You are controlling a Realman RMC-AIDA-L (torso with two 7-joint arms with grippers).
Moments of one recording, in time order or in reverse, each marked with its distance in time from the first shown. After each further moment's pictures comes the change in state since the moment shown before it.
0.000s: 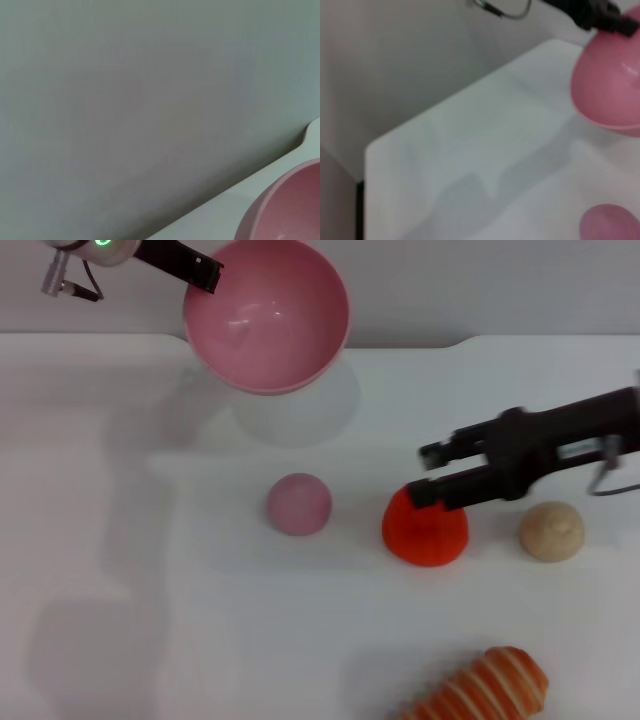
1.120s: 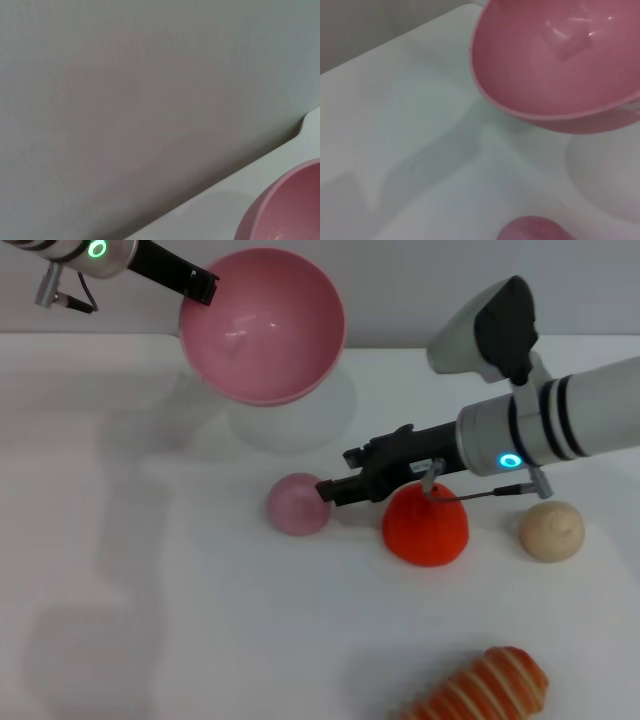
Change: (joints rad) left arm 0.023 -0.004 0.000 0.018 -0.008 -0.023 0.009; right arm 0.111 0.013 -0.536 0.374 0.206 0.759 -0.013
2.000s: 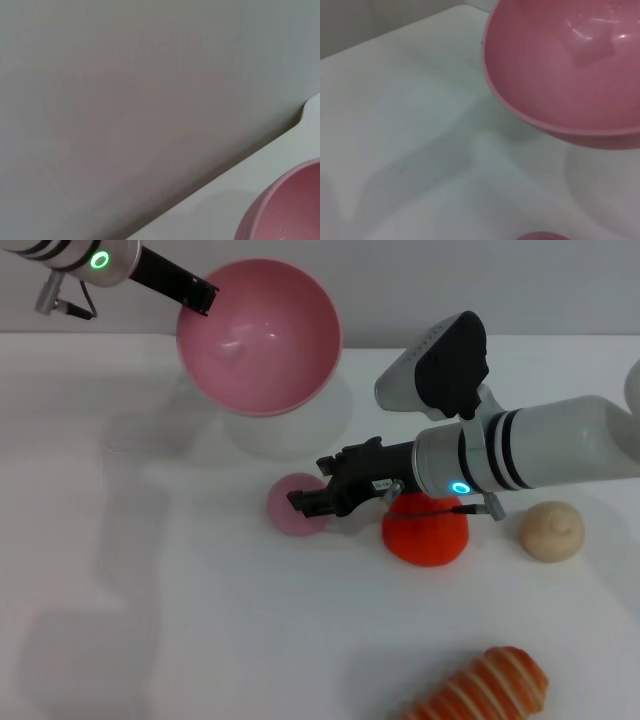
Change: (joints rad) left arm 0.024 -0.002 0.052 0.010 -0.001 0.021 0.029; right arm -0.003 0.007 -0.336 0.040 0.265 0.276 -0.035
